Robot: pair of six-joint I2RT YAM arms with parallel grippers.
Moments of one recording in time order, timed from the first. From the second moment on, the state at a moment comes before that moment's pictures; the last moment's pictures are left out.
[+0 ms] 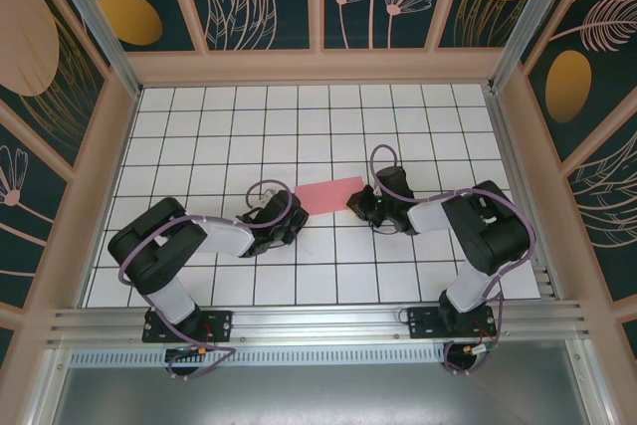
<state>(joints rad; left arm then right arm) -0.81 1.67 0.58 0.31 -0.13 -1.60 0.49 1.70 0.56 0.37 -0.39 1.13</state>
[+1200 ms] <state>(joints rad) -0.76 1.76 0.64 0.43 0.00 -1.37 0.55 1.67 0.68 0.30 -0.41 0.98</state>
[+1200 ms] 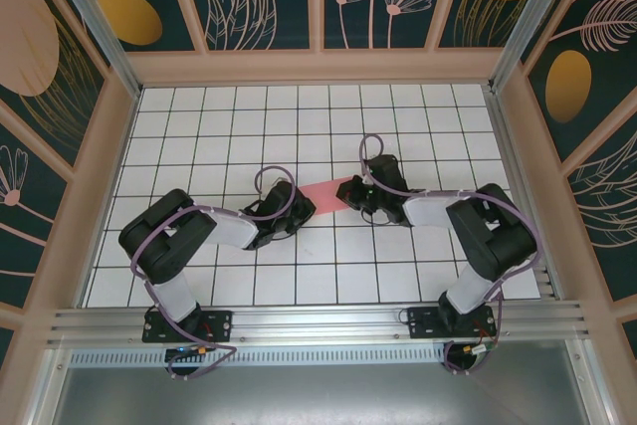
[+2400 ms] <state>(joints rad) -0.76 1.76 0.73 0.24 0.00 -1.42 0.27 1.61 0.61 0.17 -0.30 0.86</state>
